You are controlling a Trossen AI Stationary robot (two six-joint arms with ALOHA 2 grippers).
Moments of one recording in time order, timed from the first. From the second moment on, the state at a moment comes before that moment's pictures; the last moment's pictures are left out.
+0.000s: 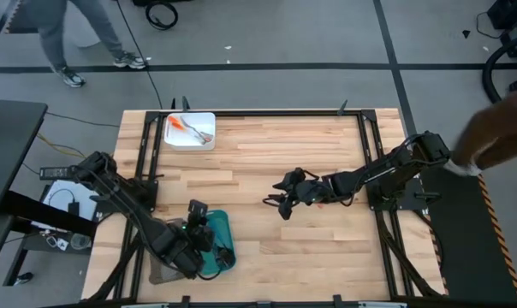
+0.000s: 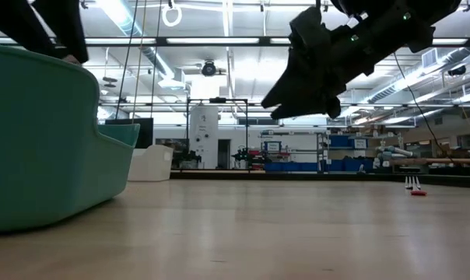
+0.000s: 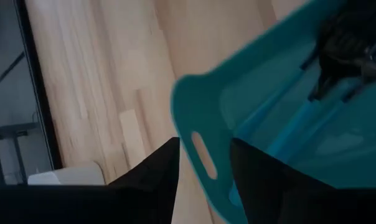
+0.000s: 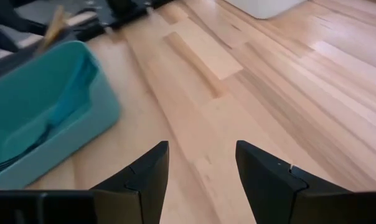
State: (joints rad) left arm -0.75 1.64 1.29 -1.17 -0.63 -0.38; right arm 0.21 1.55 0.73 0.25 0.42 0.55
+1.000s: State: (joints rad) left arm -0.69 1.62 1.11 -0.79 -0.73 -0.12; right arm 0.13 1.52 0.73 -0.27 0.52 0.97
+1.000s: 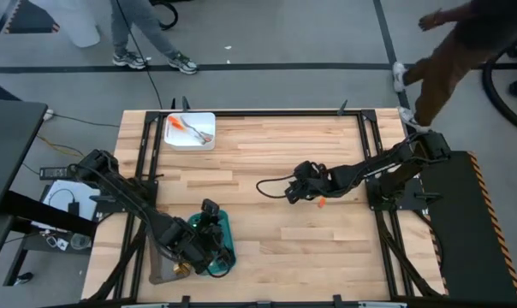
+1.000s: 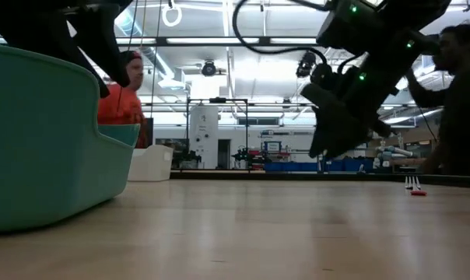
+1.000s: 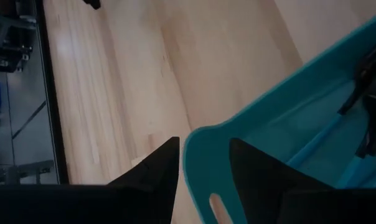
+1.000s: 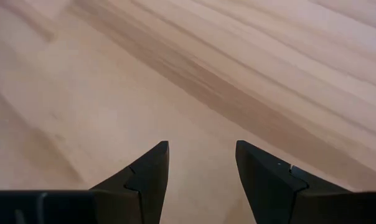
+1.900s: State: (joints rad) left arm -0.53 1.32 0.93 -0.62 -0.73 -0.15; right arm 0.14 1.52 0.88 -1.03 0.31 0.96
